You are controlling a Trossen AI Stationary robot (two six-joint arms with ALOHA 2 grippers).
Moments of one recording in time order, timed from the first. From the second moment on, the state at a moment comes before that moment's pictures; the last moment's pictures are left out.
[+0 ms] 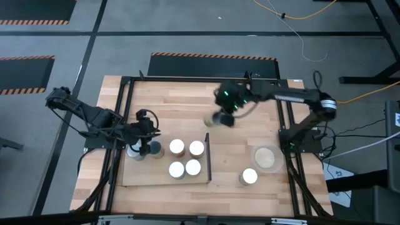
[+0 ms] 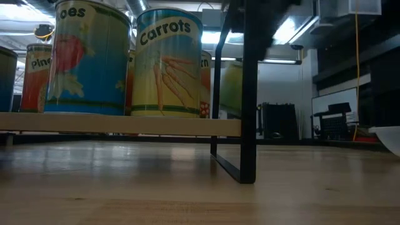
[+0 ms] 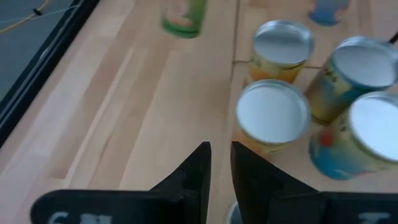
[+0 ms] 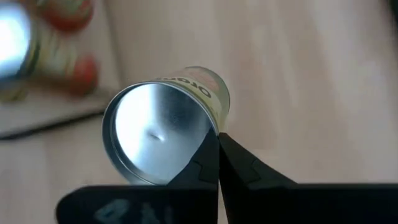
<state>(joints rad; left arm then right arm) -0.44 0.93 0.92 -0.82 -0.52 -0.46 -0.23 1.58 1.39 -0.88 -0.08 -0.01</state>
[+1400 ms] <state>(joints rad) -0.39 0.93 0.90 -0.82 -0.51 -0.46 -0.34 2.41 2.31 -1.02 -0.31 -0.16</state>
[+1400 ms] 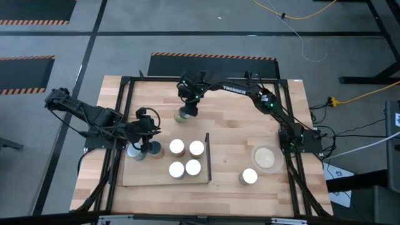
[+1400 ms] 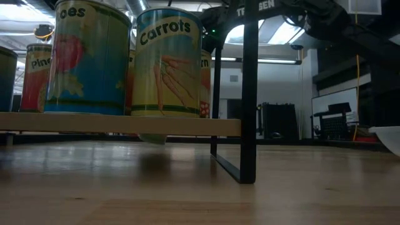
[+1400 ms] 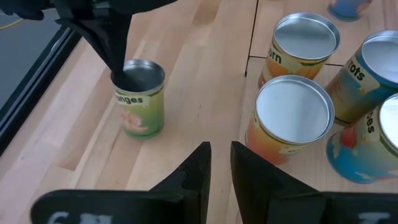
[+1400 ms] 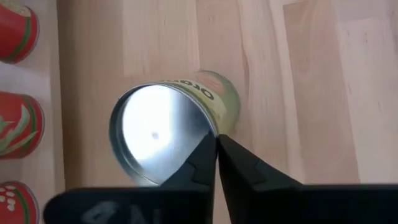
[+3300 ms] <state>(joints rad) -0.39 0.93 0.90 -0.82 -0.51 -0.46 -0.22 2.12 2.36 -1.33 -0.41 -0.22</state>
